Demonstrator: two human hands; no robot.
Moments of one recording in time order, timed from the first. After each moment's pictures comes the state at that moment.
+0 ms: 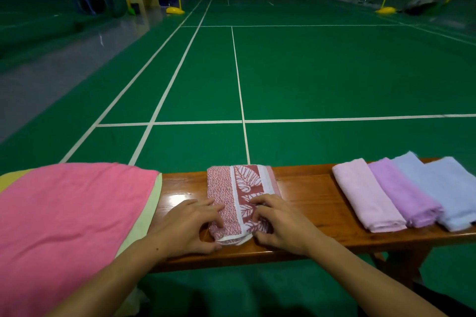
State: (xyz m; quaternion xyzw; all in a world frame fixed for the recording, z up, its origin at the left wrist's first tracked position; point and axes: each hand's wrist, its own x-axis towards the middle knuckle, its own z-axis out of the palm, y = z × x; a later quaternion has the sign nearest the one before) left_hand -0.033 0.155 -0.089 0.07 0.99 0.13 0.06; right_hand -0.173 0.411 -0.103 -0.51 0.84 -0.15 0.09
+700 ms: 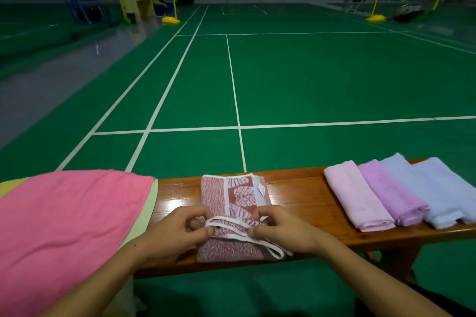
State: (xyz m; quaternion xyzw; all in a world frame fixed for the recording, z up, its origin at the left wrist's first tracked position) left_hand -0.013 0.167 -0.059 -0.03 0.85 0.52 0.08; right_hand -0.153 0.425 -0.059 -0.31 0.76 -0.43 0.37
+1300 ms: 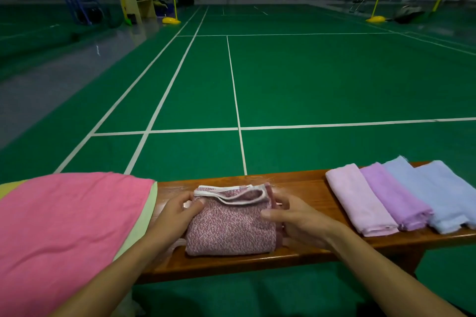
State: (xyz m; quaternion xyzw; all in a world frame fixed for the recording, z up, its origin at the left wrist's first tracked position) left_hand -0.039 0.164 -0.076 -0.20 0.73 0.65 -0.06; right_hand -0.179 0.433 -0.050 -0.18 0.56 -0.63 0.51
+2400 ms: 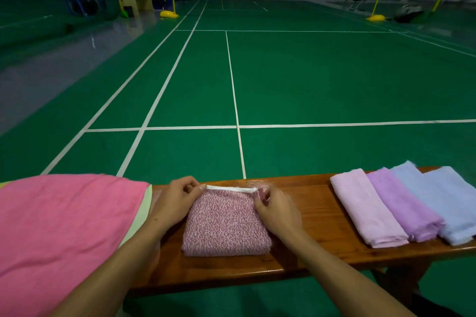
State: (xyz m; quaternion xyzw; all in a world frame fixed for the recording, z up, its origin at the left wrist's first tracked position) left_hand -0.105 0.121 -0.093 -0.22 0.89 0.39 -0.11; right_hand -0.215 0.361 -0.125 -0.16 0.94 -0.29 0.05
